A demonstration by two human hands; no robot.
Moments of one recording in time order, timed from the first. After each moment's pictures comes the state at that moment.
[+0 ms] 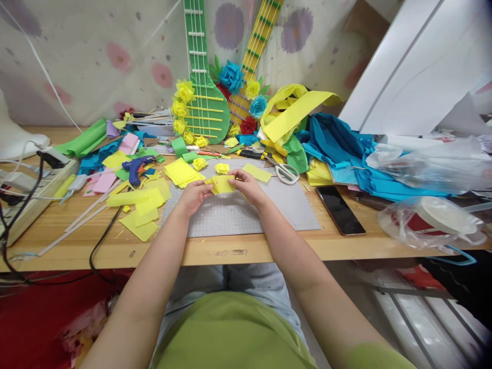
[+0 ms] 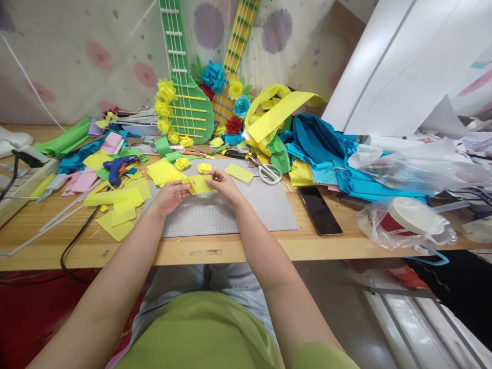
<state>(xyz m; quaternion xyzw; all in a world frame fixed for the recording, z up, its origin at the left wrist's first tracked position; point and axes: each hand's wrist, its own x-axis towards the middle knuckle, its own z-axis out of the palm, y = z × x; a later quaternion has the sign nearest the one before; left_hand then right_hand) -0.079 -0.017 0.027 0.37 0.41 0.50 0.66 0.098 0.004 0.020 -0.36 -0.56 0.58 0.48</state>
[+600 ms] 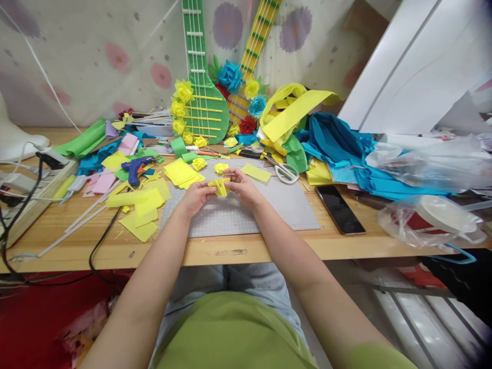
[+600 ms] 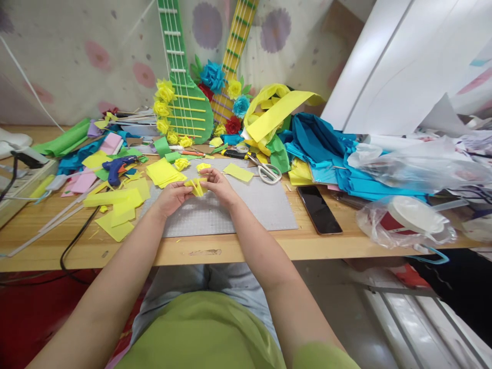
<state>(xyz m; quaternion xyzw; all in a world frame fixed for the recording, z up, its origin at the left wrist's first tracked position) -0.074 -0.020 0.027 0.41 0.39 0.48 0.67 0.086 -0.001 0.021 -0.30 -0.52 0.63 0.48</state>
